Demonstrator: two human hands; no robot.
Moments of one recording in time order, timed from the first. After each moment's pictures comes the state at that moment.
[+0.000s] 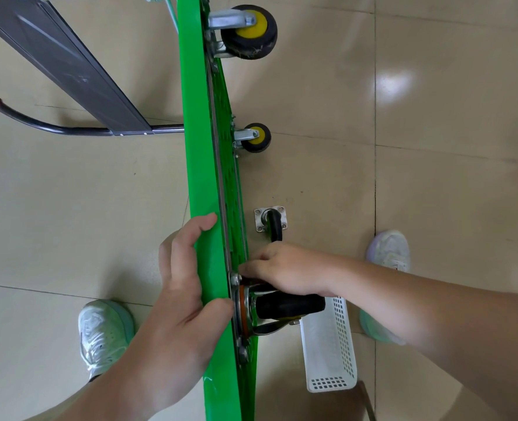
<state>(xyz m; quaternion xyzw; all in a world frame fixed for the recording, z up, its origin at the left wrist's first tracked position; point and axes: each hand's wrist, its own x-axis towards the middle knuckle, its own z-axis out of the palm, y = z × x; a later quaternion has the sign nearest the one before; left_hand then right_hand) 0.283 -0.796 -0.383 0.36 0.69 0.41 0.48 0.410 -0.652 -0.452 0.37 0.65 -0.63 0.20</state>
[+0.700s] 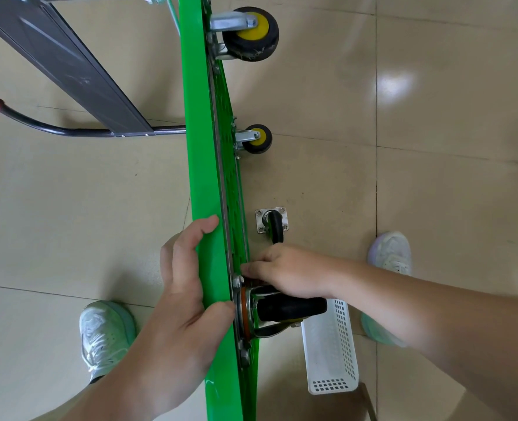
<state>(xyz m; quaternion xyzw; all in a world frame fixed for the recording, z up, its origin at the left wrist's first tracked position) 0.283 -0.796 -0.381 0.36 0.70 0.39 0.48 0.411 -0.651 -0.453 0.36 0.68 -0.61 0.20</state>
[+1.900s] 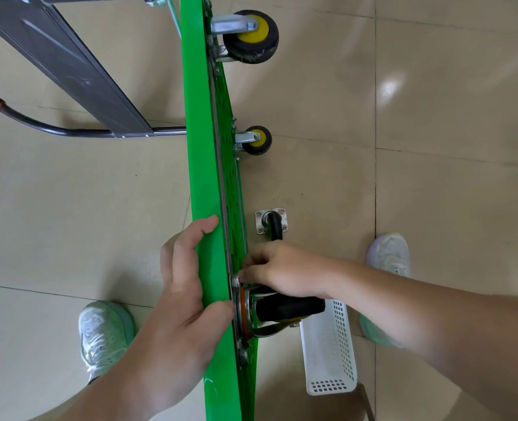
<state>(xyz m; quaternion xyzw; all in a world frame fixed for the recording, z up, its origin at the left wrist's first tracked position) 0.283 -0.796 -0.378 0.36 0.69 0.39 0.49 0.409 -0.652 -0.451 0.37 0.68 -0.61 0.18</state>
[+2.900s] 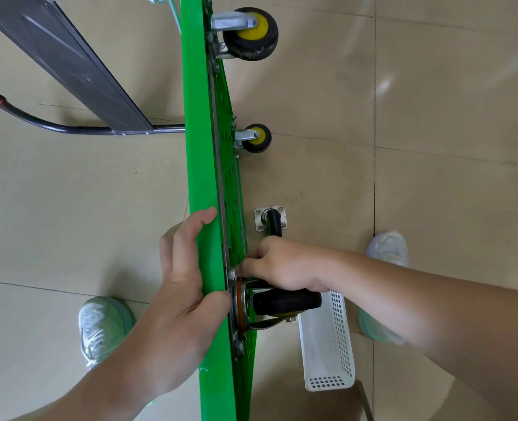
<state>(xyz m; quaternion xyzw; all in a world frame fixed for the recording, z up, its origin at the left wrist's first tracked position) 0.284 -0.795 -0.378 0.41 0.70 0.38 0.44 0.404 -0.654 -0.456 0.39 0.66 -0.61 0.21</state>
